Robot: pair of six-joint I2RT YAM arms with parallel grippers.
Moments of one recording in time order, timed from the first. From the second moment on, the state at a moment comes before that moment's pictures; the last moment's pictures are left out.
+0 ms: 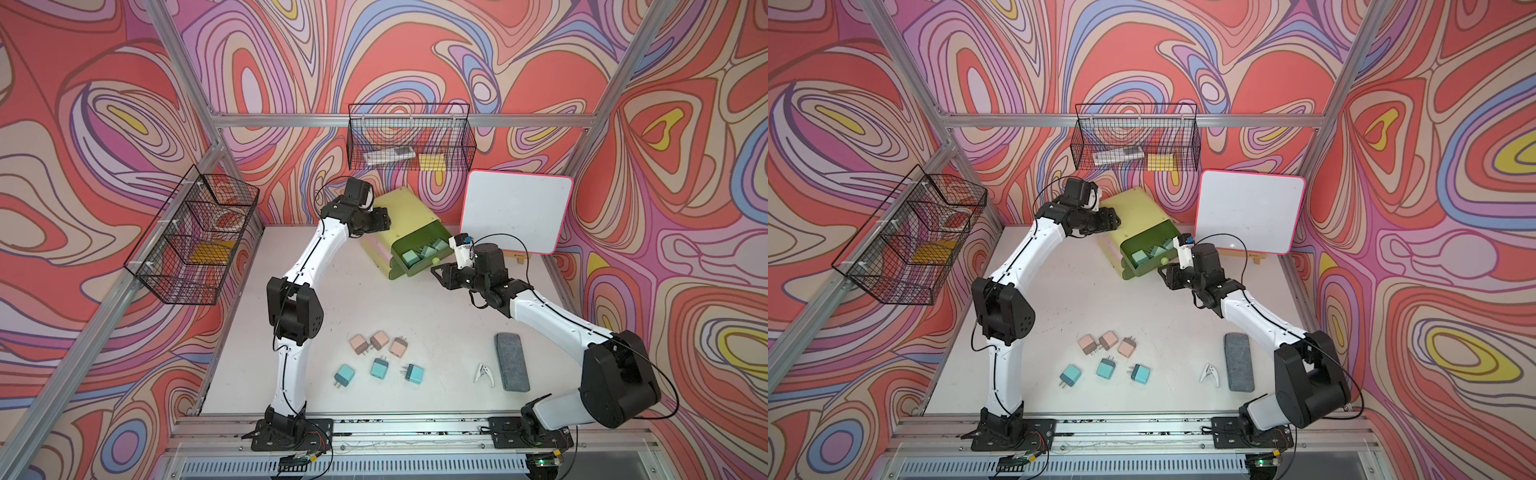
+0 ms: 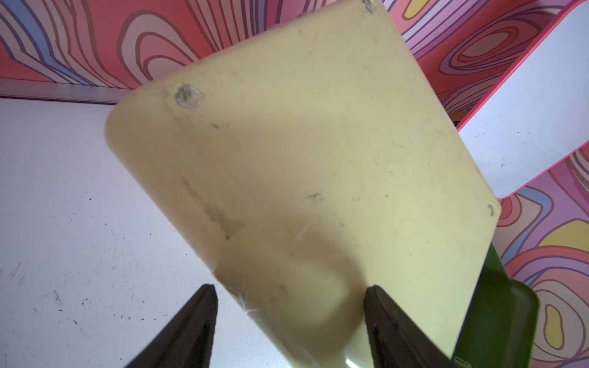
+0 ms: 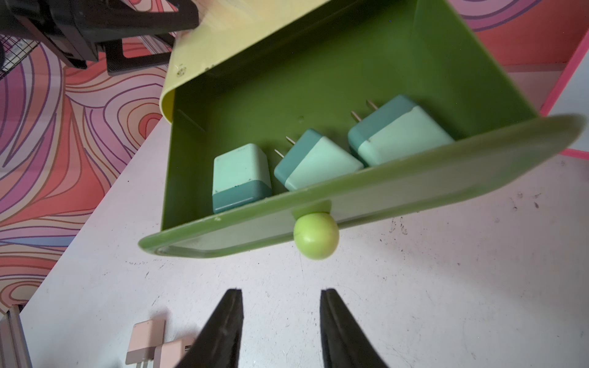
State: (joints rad) left arm -0.32 2.17 2.23 -0.83 0.19 -0.39; right arm 0.36 1.48 0.99 -0.04 -0.30 0.25
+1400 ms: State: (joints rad) left arm -0.32 2.16 2.22 -0.82 0.20 -0.39; right arm 0.36 1.74 1.27 -0.03 -0.34 0.27
